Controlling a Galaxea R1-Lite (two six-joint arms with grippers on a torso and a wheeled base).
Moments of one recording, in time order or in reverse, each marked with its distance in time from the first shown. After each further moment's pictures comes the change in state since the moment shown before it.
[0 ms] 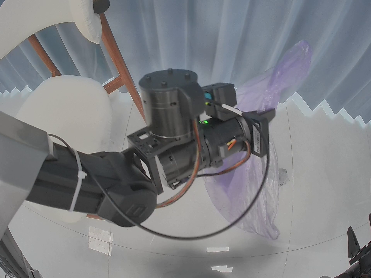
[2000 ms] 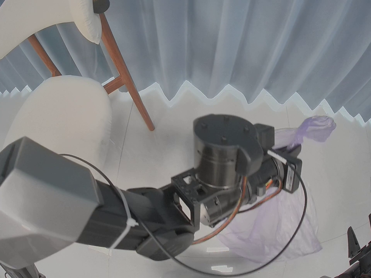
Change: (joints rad) left arm -0.144 0.092 0.020 -0.052 0.130 -0.033; right arm 0.000 0.000 0.000 0.000 0.000 0.001
